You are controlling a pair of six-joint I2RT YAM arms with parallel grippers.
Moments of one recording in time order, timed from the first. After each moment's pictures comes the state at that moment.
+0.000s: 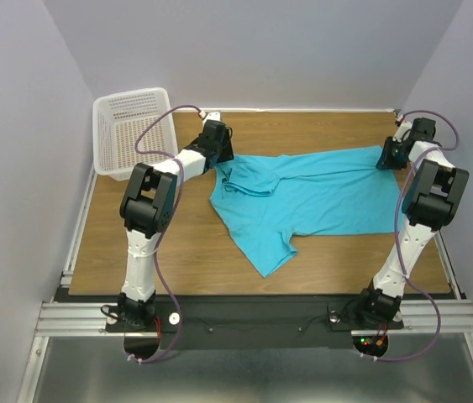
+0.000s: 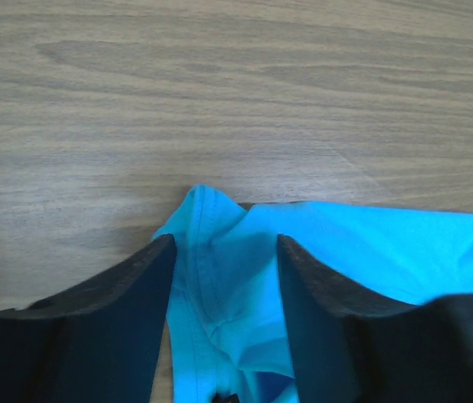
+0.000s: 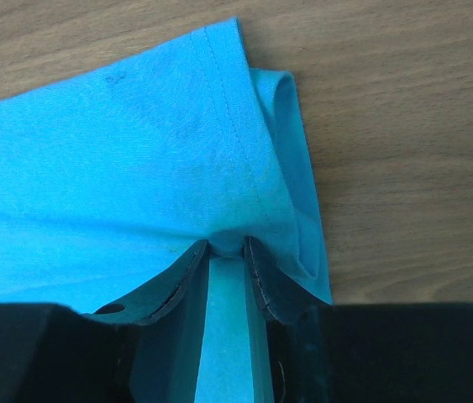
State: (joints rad) left arm -0.42 2.16 1.56 -0.05 -0.17 -0.44; right arm -0.39 2.23 1.71 -0.44 -0.26 -0.14
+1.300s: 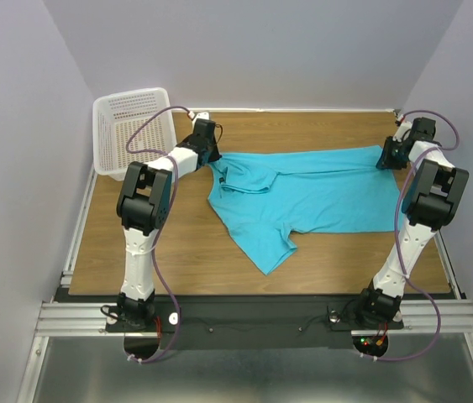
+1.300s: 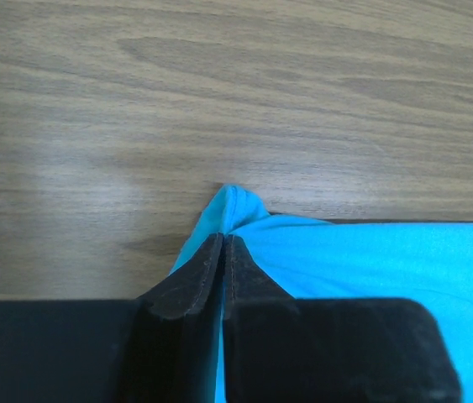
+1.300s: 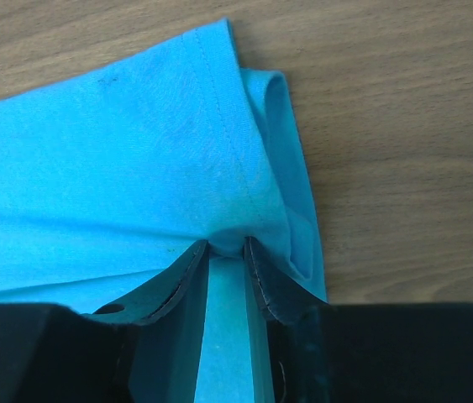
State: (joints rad) left arm -0.35 2.18 1.57 -0.10 -0.16 -0.45; right arm -0.39 2.23 1.71 -0.44 -0.26 -0.13
